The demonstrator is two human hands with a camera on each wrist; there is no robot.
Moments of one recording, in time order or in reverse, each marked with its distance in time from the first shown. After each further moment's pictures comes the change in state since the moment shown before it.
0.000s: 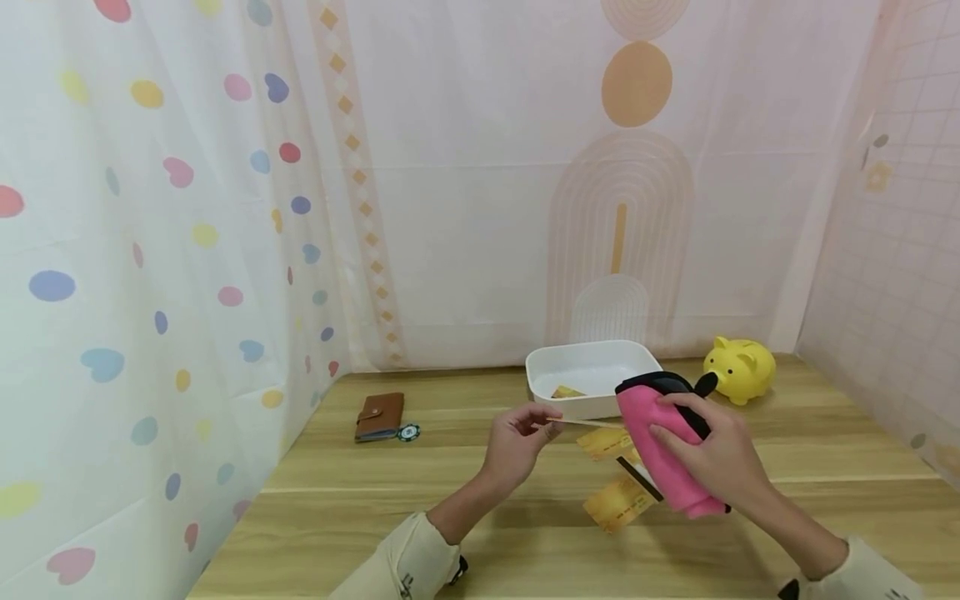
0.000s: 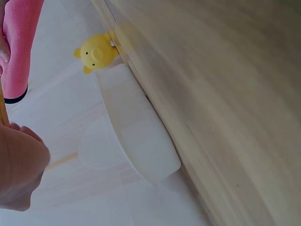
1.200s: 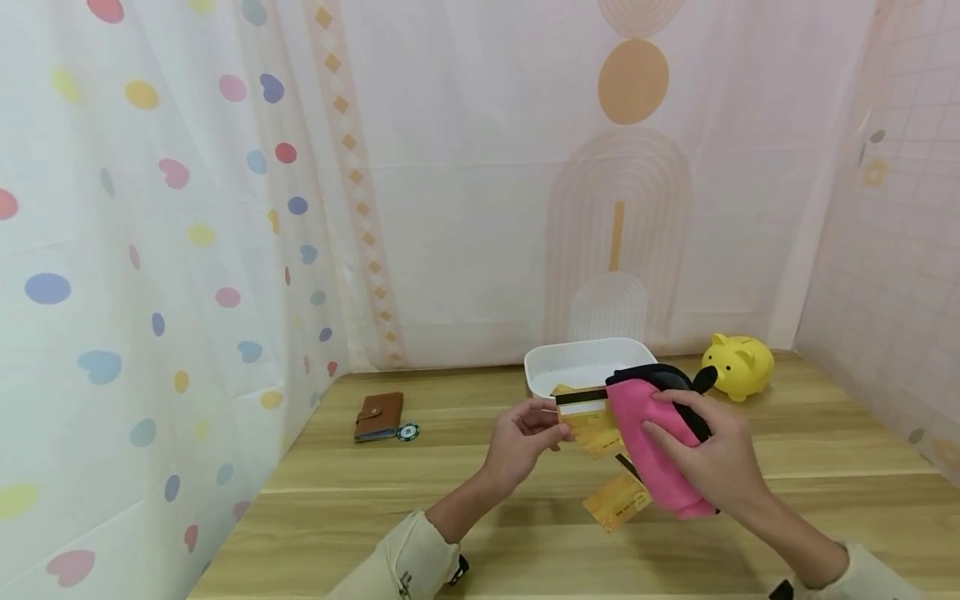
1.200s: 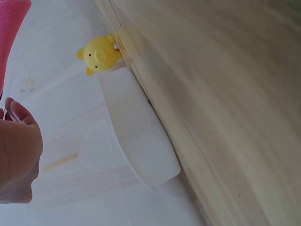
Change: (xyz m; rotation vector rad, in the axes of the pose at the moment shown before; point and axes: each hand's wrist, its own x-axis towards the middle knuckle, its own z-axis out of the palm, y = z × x) left_hand 0.000 0.004 0.000 -0.070 -0.119 -0.075; right_hand 0.000 -0.024 0.000 0.093 0.079 -0.051
